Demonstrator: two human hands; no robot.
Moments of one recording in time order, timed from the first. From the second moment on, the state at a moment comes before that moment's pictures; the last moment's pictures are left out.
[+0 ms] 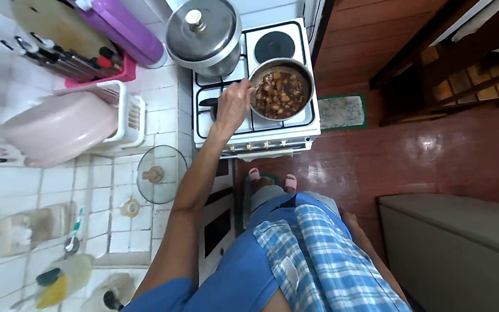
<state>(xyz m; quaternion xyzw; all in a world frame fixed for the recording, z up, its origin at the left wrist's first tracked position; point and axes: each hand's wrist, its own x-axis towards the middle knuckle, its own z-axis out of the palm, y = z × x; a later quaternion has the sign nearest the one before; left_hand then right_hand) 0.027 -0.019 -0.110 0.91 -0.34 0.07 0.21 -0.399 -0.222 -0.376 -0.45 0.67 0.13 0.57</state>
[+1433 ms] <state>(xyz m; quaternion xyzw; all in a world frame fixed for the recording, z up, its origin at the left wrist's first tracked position) 0.052 -0.099 -0.117 0.92 -0.34 0.00 0.22 -0.426 -0.218 -0.384 -0.42 0.69 0.14 0.57</state>
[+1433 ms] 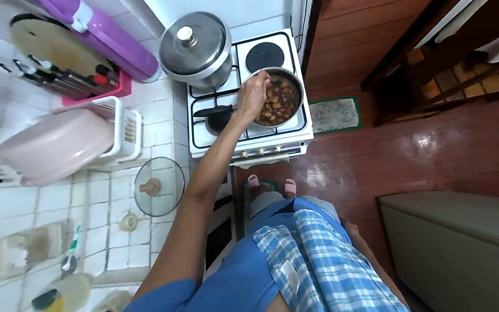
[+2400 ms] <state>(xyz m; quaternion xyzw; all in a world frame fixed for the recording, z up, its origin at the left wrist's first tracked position) 0.052 -0.092 -0.120 0.93 -0.31 -0.04 0.21 -0.421 -0.217 -0.387 -0.41 0.71 0.12 0.56</state>
